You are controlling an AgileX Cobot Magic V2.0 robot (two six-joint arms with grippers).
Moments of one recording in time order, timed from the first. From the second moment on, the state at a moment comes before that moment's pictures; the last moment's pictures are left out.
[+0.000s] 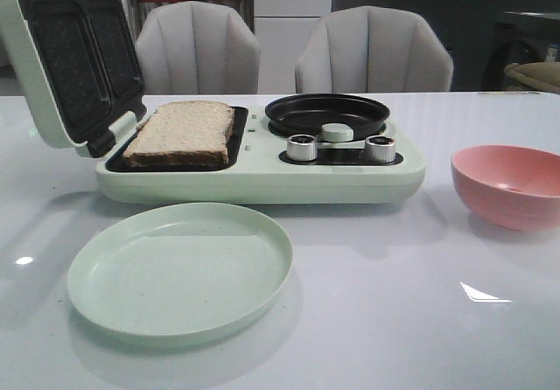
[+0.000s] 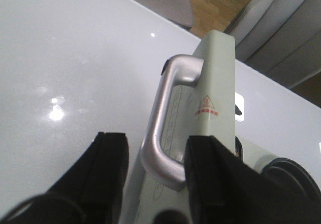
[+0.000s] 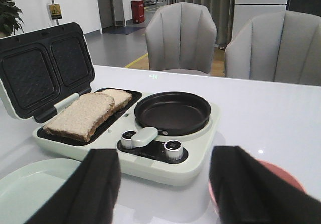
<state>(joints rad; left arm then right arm) 0.09 1.45 -1.28 -0.49 0.48 -0.06 0.38 0.38 -0.26 0.18 -0.04 -0.09</state>
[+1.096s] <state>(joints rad) 0.01 1.75 -1.30 -1.26 0.39 0.49 0.38 0.38 -0.26 0.18 -0.04 -0.09</state>
